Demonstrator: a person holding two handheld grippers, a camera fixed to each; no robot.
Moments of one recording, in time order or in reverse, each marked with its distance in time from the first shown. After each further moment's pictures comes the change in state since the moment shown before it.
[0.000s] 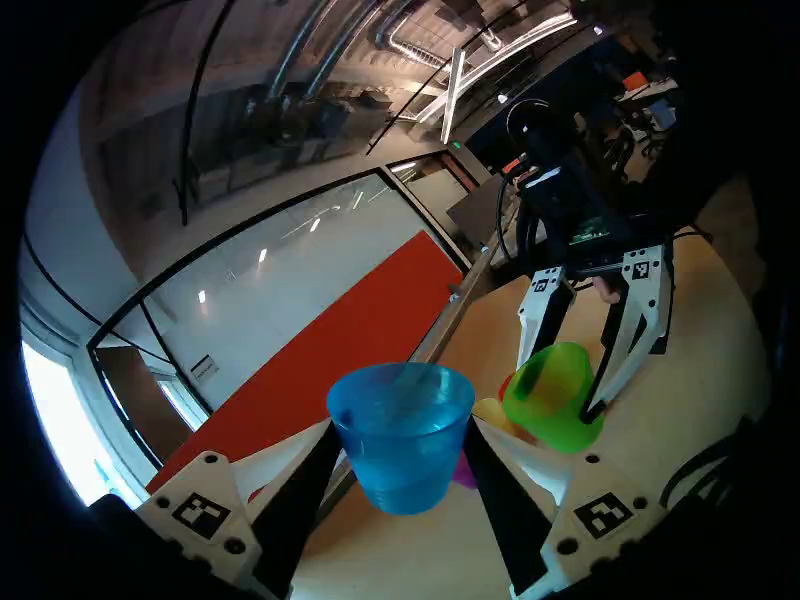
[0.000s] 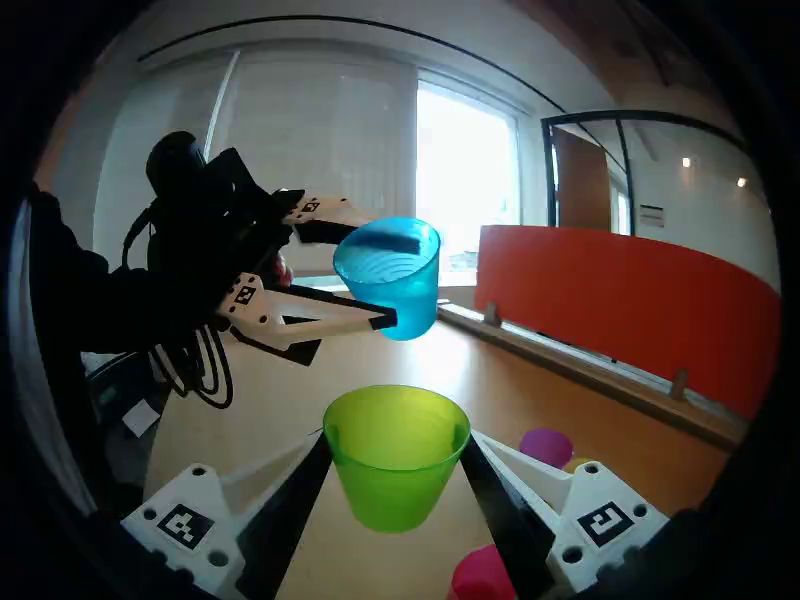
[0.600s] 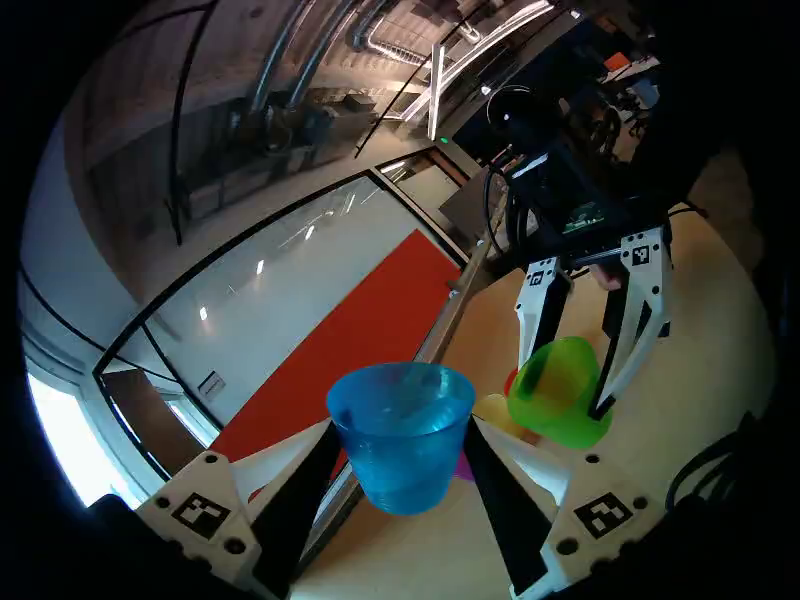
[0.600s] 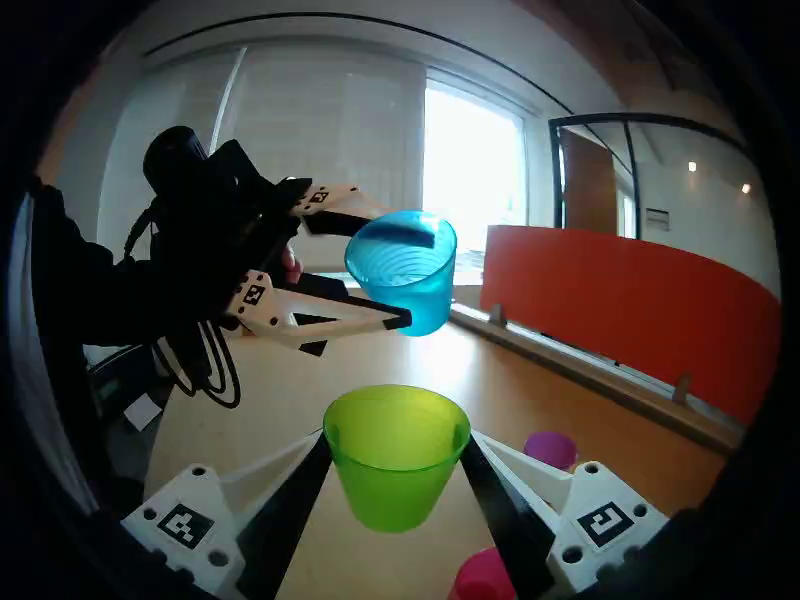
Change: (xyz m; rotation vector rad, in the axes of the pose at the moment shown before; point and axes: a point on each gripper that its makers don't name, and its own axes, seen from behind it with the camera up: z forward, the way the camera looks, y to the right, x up) left arm 0.006 0.001 0.002 0.002 -0.001 0.084; right arm 0.001 -0.004 0.001 0.015 -0.008 -0.020
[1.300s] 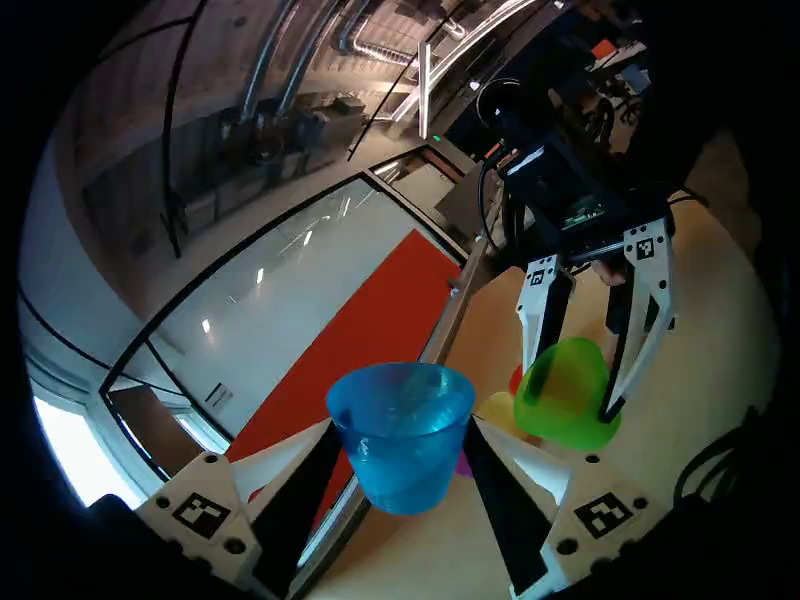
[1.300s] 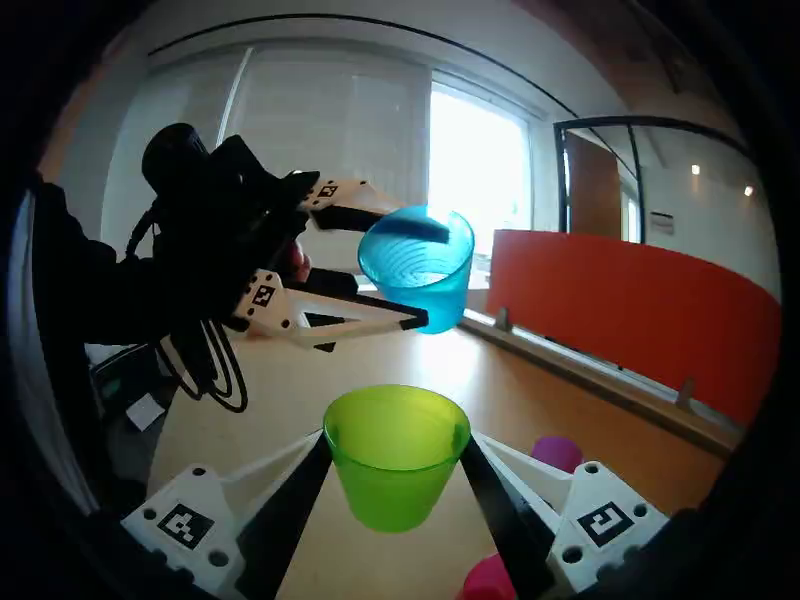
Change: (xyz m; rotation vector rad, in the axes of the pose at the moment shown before) left arm 0.006 -0.003 0.003 0.003 0.001 0.059; right arm 0.003 -0.008 0.004 0.015 0.013 -0.005
